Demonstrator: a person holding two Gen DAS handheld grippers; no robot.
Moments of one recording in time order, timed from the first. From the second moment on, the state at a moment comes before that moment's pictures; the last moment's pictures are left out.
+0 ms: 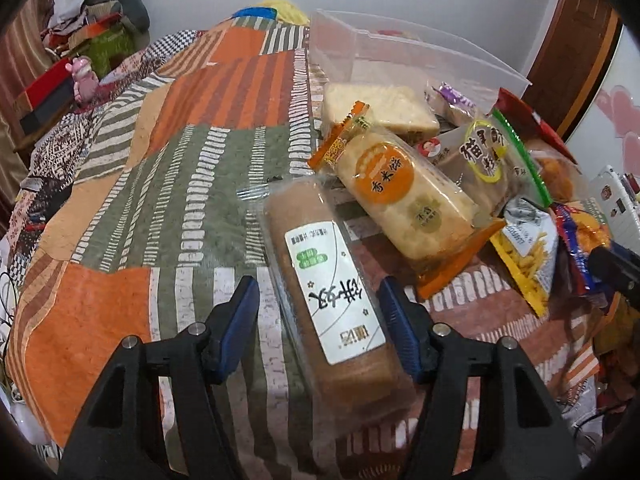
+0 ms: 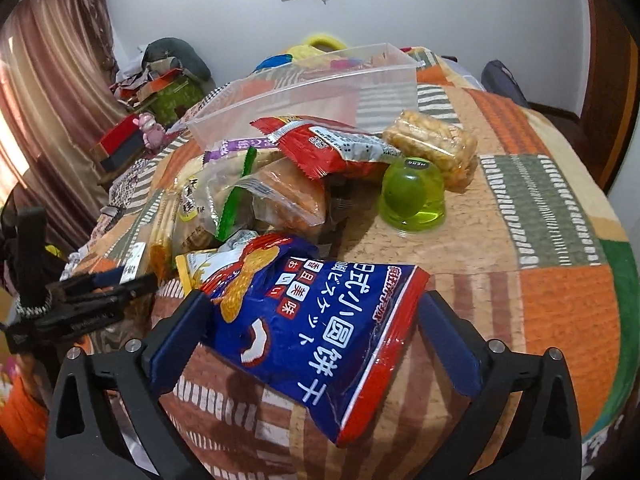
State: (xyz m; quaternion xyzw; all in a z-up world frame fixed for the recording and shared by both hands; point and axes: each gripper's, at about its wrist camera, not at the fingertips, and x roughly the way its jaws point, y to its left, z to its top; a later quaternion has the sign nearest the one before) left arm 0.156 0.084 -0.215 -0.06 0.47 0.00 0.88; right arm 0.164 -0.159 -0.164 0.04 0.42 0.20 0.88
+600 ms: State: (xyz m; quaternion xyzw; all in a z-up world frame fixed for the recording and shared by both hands) left arm 0.139 0.090 -0.201 -0.06 0.46 0.02 0.89; right arm 0.159 -0.174 -0.158 0.05 0.42 0.24 0.88
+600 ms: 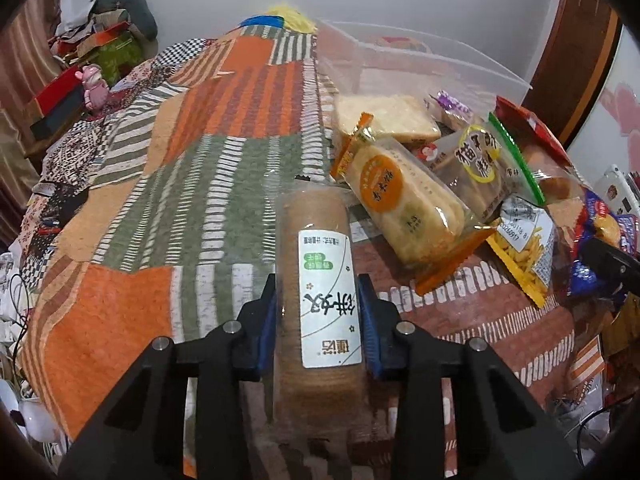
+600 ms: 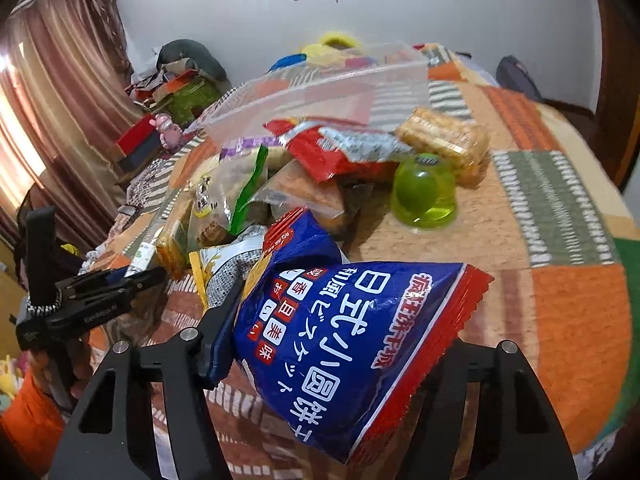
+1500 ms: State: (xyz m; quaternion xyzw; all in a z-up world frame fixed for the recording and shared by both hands) left arm 0.228 0.052 -0.077 -0.06 0.33 -0.01 0.94; right arm 0.228 -0.153 -0.075 0.02 0.28 0.21 0.94
